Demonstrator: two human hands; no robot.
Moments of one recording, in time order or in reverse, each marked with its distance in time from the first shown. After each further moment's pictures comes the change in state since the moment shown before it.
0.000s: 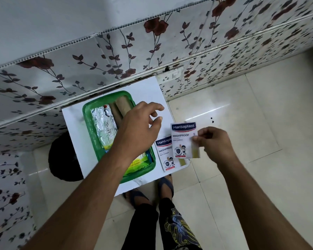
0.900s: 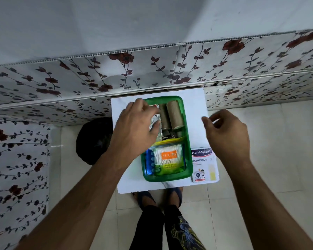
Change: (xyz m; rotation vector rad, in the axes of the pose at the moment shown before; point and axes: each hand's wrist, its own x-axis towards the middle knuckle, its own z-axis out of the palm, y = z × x) left_hand -0.036 -0.070 -0.085 0.407 0.210 -0.045; right_hand -0.038 -0.110 0.081 -0.535 0.201 -0.459
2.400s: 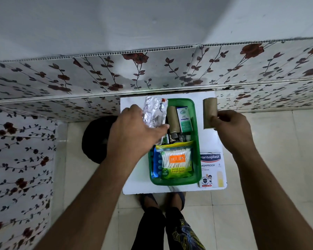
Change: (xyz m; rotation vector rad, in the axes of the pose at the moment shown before) left_hand -0.009 -0.002 -0.021 -0.110 -0.005 -0.503; right_hand 0.036 -0.004 0.020 0.221 -0.162 0.102
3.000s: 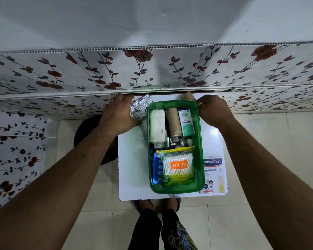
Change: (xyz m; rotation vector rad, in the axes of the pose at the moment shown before) left_hand 0.117 -0.085 0.056 0.216 -0.160 0.231; right_hand 0.079 -0.023 0.048 -0.399 -0.188 -0.174
